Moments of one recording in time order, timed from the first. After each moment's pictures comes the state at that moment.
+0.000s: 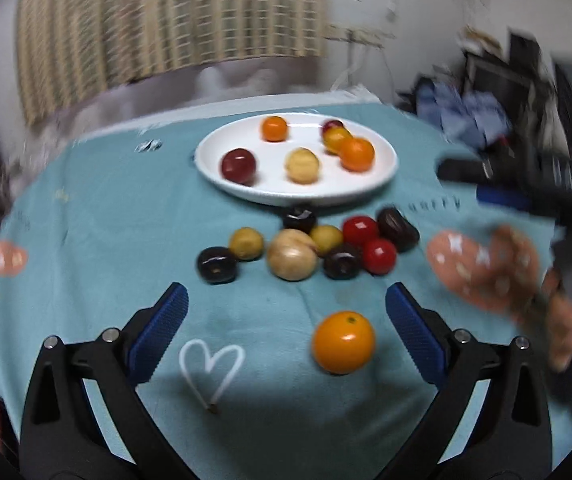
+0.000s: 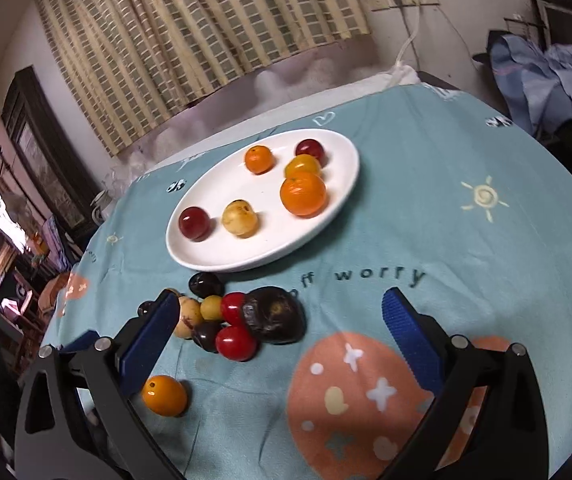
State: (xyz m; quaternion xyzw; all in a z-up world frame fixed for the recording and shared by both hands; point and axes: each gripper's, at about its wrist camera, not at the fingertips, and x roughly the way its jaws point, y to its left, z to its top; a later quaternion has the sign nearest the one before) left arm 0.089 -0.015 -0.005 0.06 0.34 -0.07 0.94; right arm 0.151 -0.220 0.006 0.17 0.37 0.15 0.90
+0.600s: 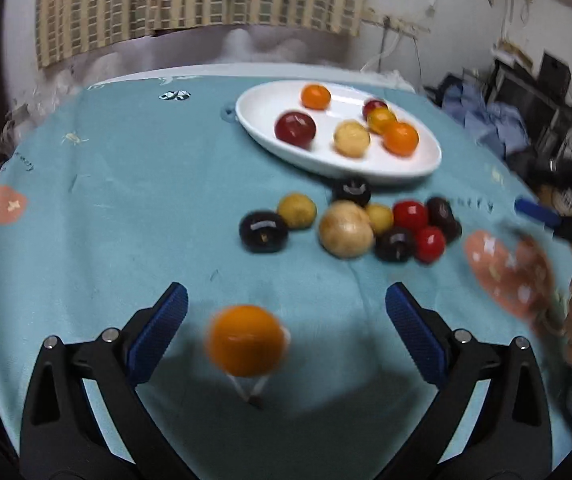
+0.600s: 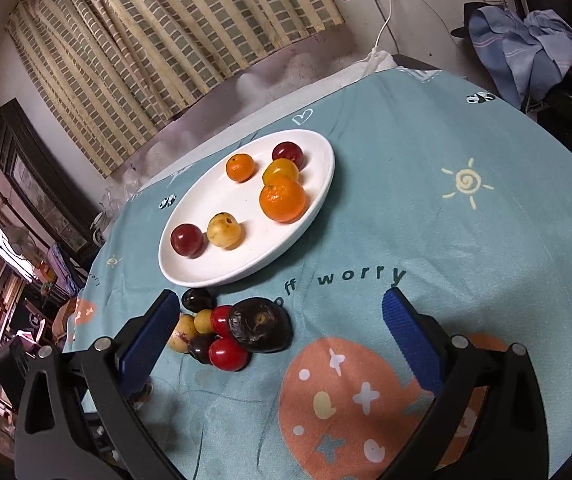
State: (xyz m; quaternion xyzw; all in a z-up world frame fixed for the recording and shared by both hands) left arm 0.103 0.036 -0.023 -0.02 0.40 -0.05 0.92; right arm 0.155 -0.232 0.004 0.21 0.38 0.15 0.89
